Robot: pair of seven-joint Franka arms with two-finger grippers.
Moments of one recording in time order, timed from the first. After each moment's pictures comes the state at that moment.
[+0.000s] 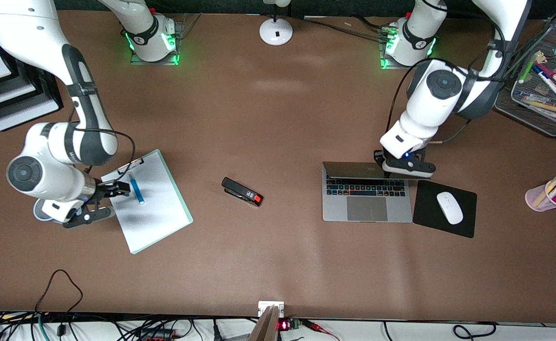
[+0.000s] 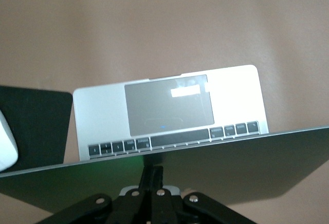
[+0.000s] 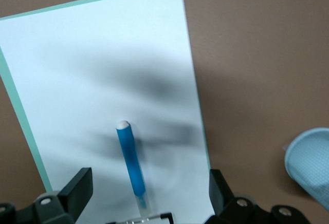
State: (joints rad) left arm 0.05 0.22 -0.37 -2.13 0.20 2.55 -0.32; right arm 0.11 0.58 -0.08 -1.65 0.00 2.16 -0.30
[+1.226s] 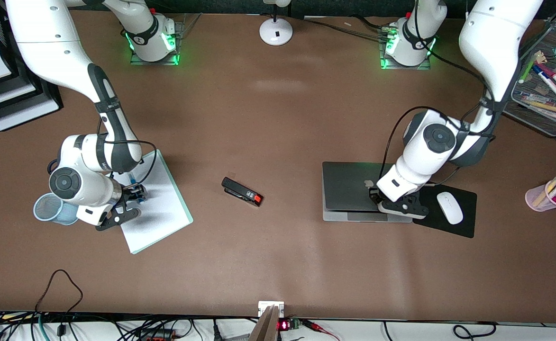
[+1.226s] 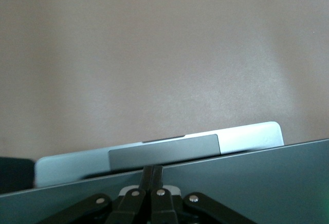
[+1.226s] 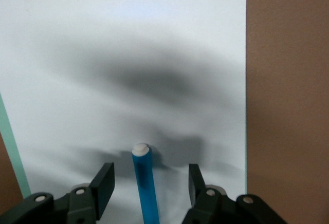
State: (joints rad) left arm 0.06 0.57 -0.35 -1.87 0.28 2.67 -0.32; right arm 0.15 0.68 -0.08 -1.65 0.00 2.23 -0.33
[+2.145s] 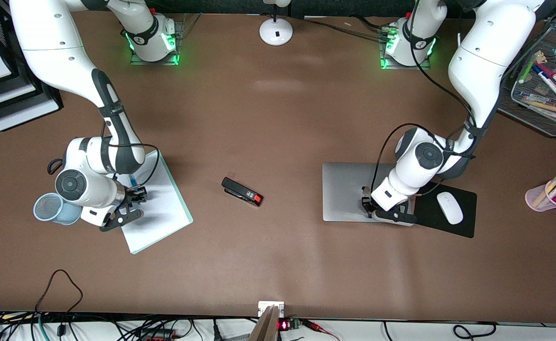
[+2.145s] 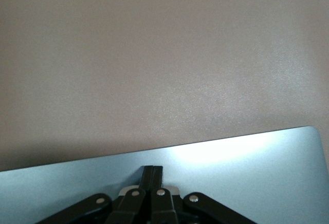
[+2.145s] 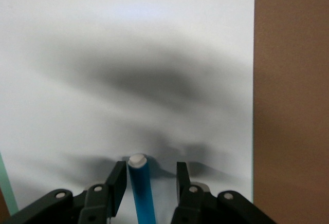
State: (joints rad) left arm 0.06 0.72 -0.34 -1.83 0.28 2.78 -0.32; right arm 0.15 0.71 -0.08 -1.65 0.00 2.26 -0.33
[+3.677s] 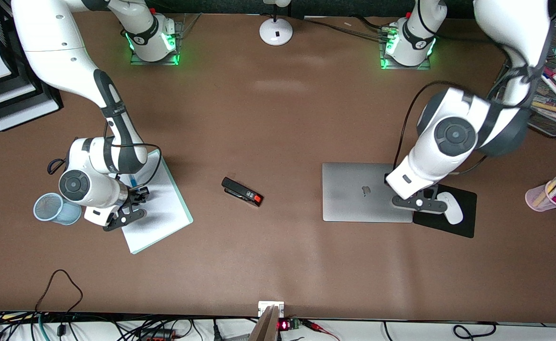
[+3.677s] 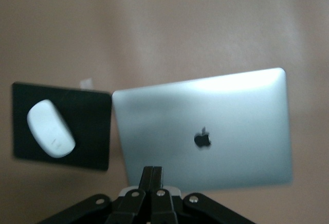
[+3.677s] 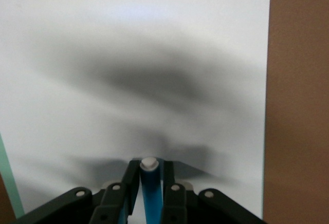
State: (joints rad) left arm 0.06 0.44 -0.43 -1.53 0.26 1.85 -0.28; right arm 0.15 0.71 -0.07 -1.65 0.00 2.26 -0.33
